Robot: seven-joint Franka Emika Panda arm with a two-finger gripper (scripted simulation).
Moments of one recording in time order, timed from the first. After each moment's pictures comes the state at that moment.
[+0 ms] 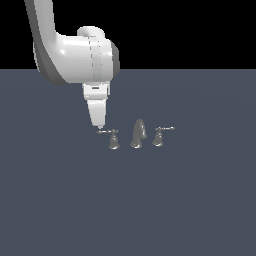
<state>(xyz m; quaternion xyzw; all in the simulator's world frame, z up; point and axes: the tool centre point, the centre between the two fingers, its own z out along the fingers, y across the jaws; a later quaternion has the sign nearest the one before) 0.036 0.103 0.096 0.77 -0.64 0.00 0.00</state>
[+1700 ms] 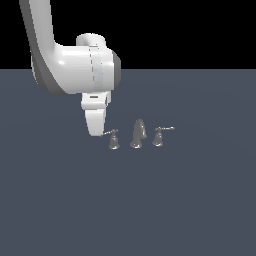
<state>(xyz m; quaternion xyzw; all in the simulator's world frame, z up) 0.016 0.100 0.077 0.74 -0.67 0.00 -0.01</state>
